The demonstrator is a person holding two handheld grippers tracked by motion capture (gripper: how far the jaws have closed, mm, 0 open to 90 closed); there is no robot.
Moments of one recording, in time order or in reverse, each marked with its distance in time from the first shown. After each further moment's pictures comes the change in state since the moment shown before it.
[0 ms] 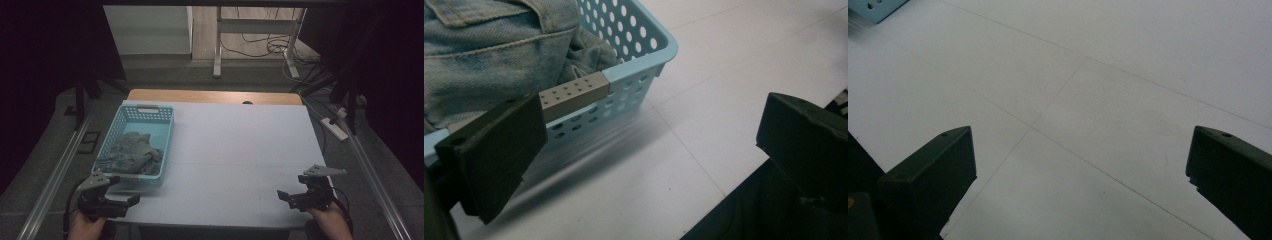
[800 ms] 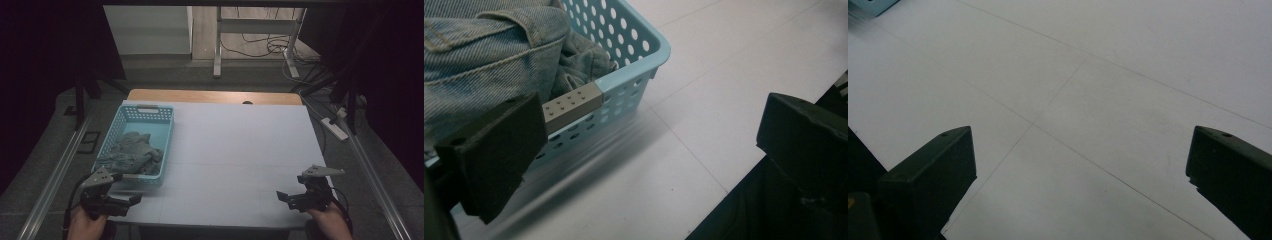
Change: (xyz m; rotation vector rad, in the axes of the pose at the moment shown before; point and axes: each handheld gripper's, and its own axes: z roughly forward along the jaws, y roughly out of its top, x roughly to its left) left arm 0.001 0.010 0.003 0.032 -0.030 0.067; right arm 0.002 0.000 0.001 0.015 0.000 -0.019
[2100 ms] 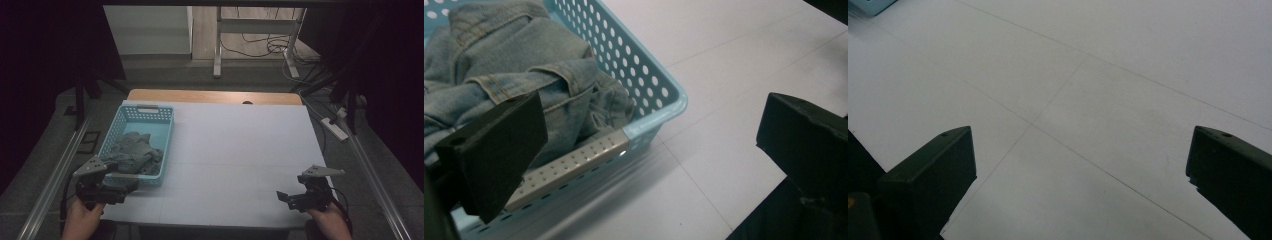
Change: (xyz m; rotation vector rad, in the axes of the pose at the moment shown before) left arm 0.013 0.022 -0.010 -0.073 0.036 -0.066; right arm 0.000 0.000 0.000 -0.007 -0.005 0.000
